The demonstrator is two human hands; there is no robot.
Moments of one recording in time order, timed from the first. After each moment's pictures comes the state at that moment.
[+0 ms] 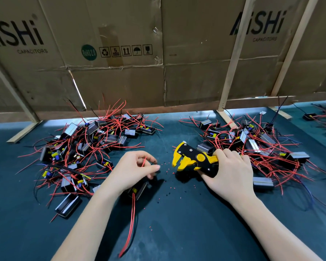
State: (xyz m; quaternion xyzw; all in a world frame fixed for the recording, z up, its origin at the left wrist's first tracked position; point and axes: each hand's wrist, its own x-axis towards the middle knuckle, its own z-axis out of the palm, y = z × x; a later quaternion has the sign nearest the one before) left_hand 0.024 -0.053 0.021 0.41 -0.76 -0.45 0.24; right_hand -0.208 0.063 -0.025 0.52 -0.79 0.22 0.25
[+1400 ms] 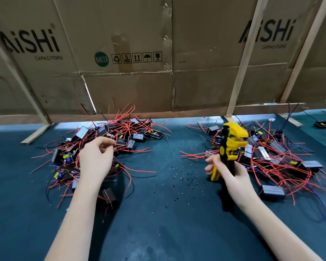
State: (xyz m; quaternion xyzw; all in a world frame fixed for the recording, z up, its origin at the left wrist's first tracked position) left_hand 0.083 -0.102 0.031 0.58 -0.66 -0.19 0.44; right_hand -0.189 0.064 -0.008 0.42 -0.58 0.64 -0.26
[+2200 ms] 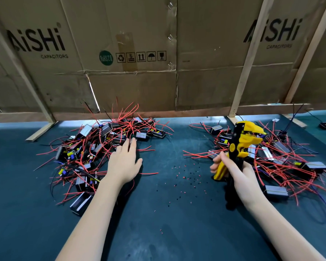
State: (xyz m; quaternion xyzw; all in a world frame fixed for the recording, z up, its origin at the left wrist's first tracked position) left_hand 0.051 -0.121 -0.012 0.53 -0.84 -0.02 0.09; right_hand -0.193 0.063 -0.004 0.39 -0.56 0.68 -0.29
